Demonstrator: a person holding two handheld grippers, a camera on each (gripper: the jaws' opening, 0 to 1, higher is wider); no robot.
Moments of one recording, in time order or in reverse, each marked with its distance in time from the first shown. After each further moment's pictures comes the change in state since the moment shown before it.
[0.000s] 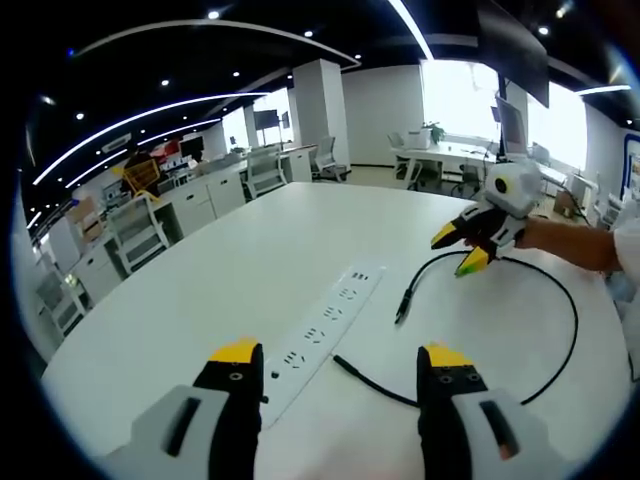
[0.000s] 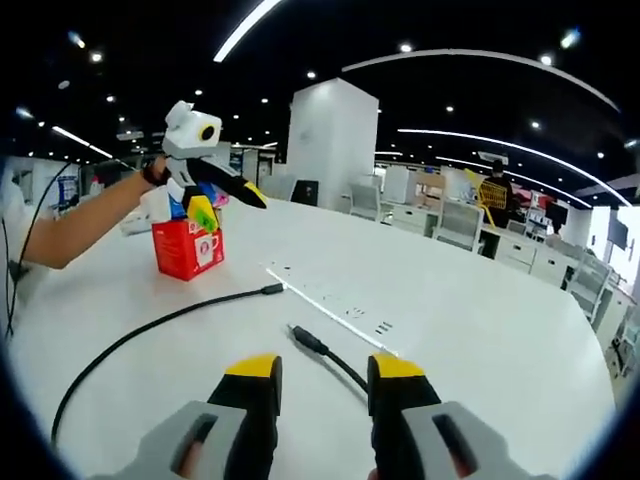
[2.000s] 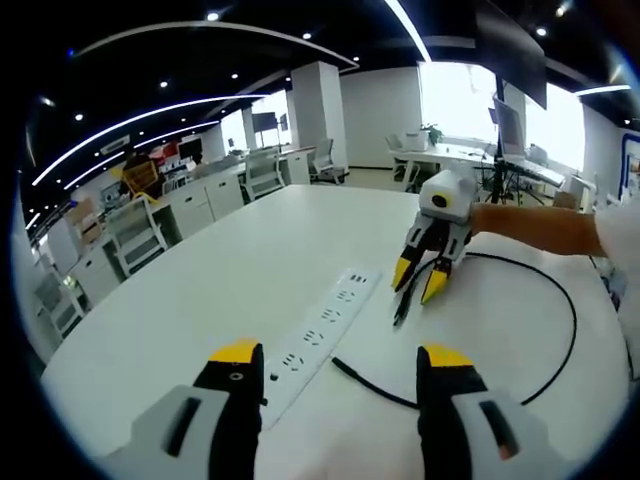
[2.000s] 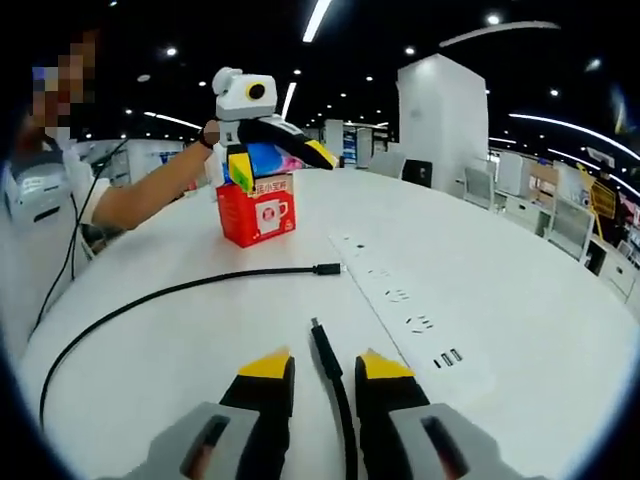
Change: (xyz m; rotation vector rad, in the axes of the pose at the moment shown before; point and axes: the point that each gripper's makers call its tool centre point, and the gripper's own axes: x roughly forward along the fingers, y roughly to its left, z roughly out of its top) left arm 0.003 0.008 0.004 0.002 -0.012 -0.010; right arm 0.063 0.014 -0.014 -0.131 0.075 0.522
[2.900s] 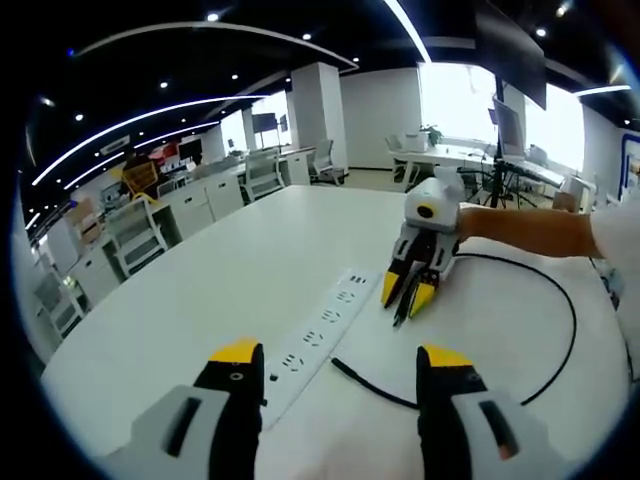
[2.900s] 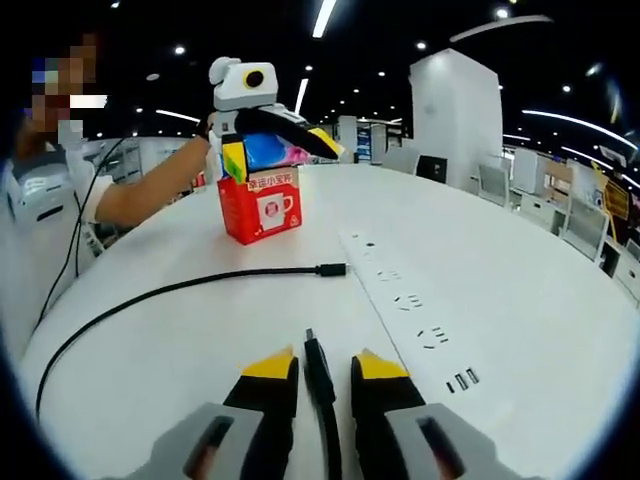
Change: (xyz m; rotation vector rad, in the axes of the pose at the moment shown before) left arm -0.001 -0.001 0.002 -0.001 -0.005 -0.001; right arm 0.023 -0.002 0.003 -0.012 0.013 0.063
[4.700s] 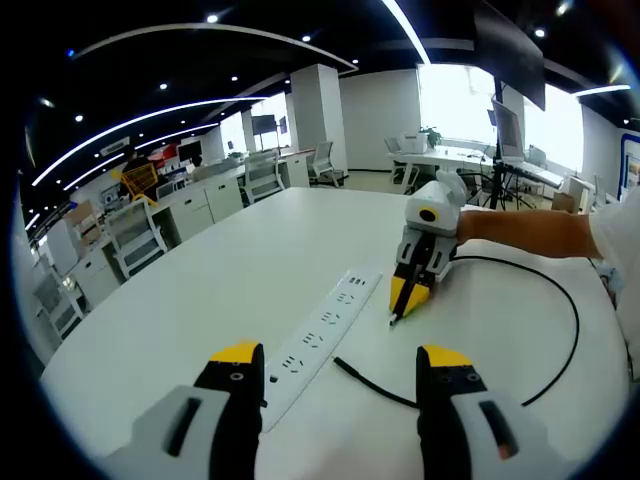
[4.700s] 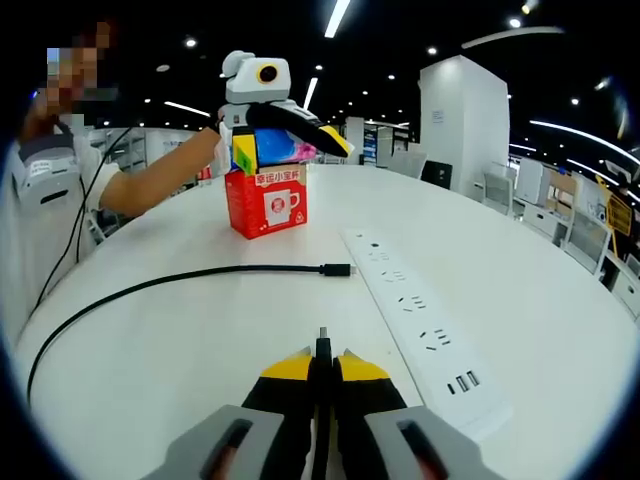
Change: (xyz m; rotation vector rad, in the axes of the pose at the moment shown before) left arm 0.000 -0.001 0.002 0.002 -0.008 -0.001; right arm -0.002 -0.001 -0.003 -0.045 0.002 -0.003
